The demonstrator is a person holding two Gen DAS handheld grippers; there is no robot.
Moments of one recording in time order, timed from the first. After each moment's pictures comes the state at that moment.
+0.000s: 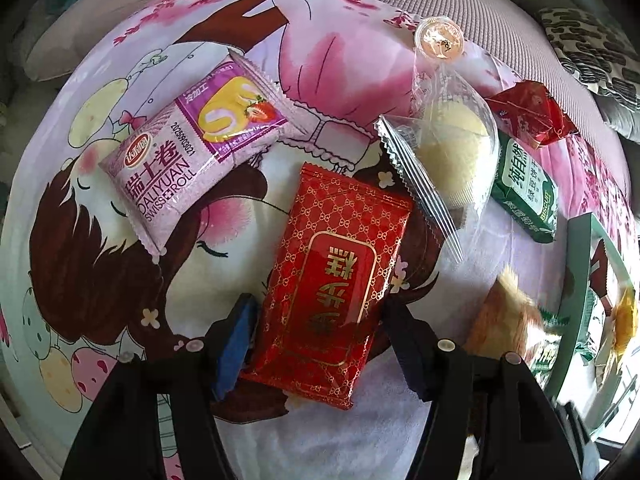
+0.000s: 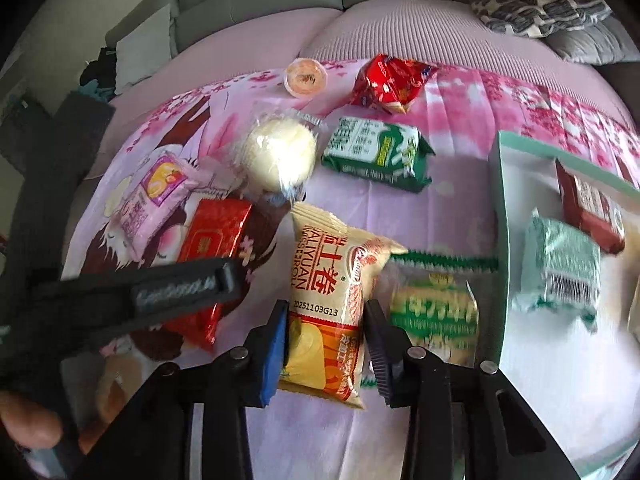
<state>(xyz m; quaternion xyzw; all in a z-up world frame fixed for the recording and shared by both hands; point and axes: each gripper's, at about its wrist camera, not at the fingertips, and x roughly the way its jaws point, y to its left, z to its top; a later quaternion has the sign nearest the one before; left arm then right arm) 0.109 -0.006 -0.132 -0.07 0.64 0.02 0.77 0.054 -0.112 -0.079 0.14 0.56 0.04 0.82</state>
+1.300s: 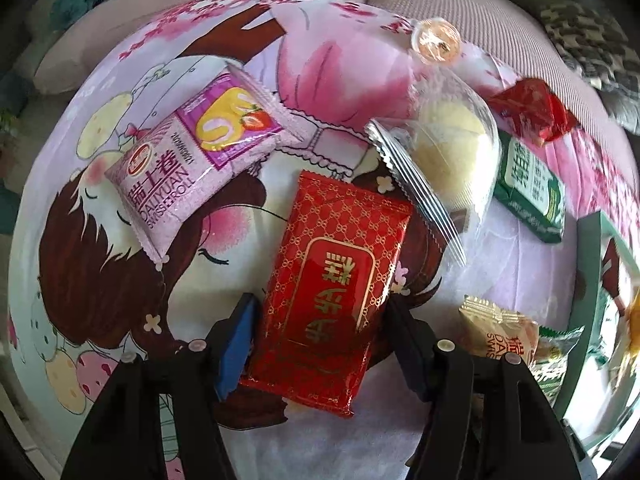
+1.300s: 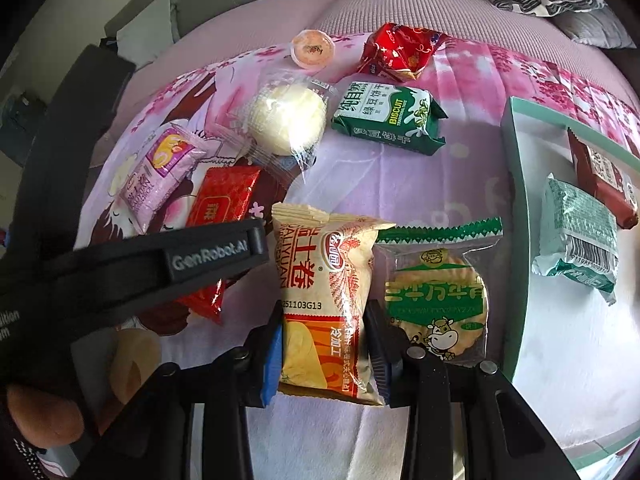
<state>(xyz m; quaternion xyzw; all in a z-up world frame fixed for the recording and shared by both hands) 0.109 -0.011 -0.133 -0.05 0.62 0.02 0.78 0.058 -0.104 -0.094 0.15 0.58 0.06 0.80</state>
